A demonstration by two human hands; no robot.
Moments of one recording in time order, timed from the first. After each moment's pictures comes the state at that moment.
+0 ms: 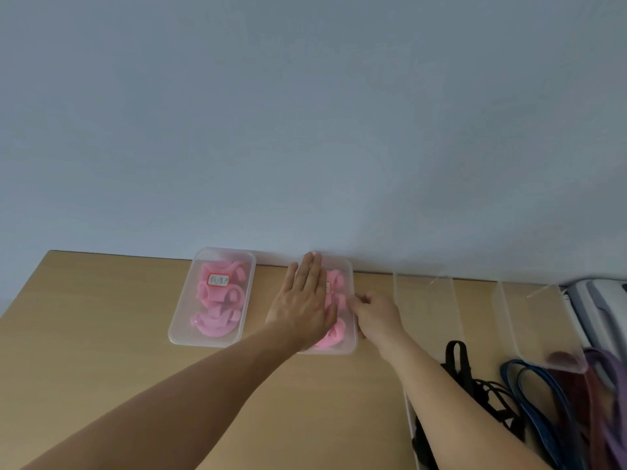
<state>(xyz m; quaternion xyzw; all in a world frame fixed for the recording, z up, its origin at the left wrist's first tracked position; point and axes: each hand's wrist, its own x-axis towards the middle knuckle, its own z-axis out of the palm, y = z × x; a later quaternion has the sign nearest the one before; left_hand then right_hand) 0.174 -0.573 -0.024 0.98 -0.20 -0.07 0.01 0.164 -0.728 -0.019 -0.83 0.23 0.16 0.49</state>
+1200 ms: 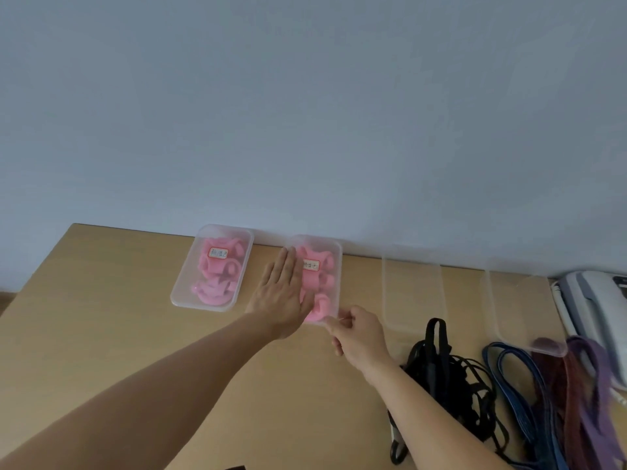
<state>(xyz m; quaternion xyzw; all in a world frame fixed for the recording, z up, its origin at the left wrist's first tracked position) 0.143 -0.559 -0.027 0.98 -0.12 -0.11 0.05 0.091 -0.730 -0.025 -0.77 0.18 0.17 0.59</state>
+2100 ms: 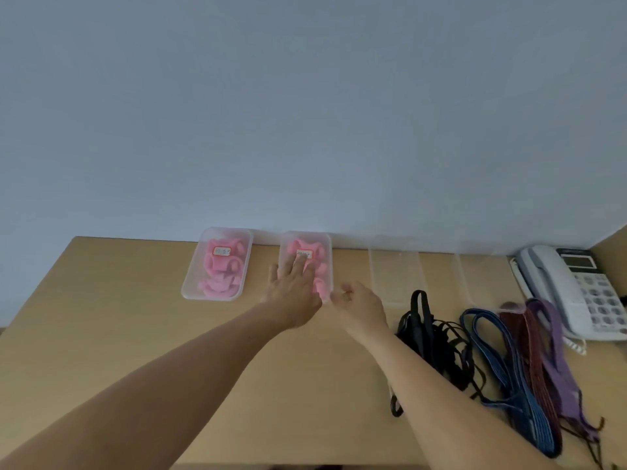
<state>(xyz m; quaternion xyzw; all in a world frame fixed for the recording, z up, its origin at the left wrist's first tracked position) 0.111 -0.575 0.017 0.98 -0.16 -0.12 0.05 0.075 -0.725 0.006 -0.90 0.14 0.09 0.40</state>
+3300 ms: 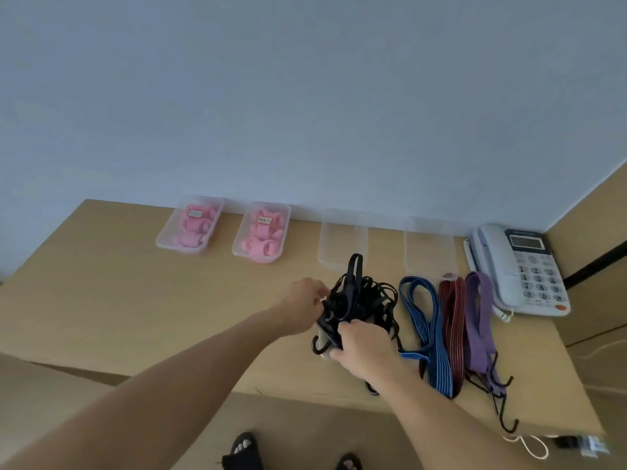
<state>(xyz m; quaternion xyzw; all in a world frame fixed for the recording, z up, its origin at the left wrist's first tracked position) -0.012 -0.706 0.039 0.94 -0.07 -0.19 0.28 -0.058 -0.866 -0.008 -0.97 -0.15 0.16 0.05</state>
